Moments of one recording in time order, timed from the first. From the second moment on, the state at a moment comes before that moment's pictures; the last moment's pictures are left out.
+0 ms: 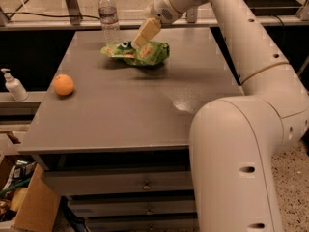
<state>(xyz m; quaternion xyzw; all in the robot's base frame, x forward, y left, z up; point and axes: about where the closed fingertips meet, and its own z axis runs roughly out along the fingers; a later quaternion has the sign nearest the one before) 0.783 0.024 0.927 -0.60 0.68 0.17 0.38</state>
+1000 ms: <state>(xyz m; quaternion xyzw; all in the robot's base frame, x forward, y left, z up) 0.779 -0.101 0.955 -0.50 0.72 0.17 0.44</state>
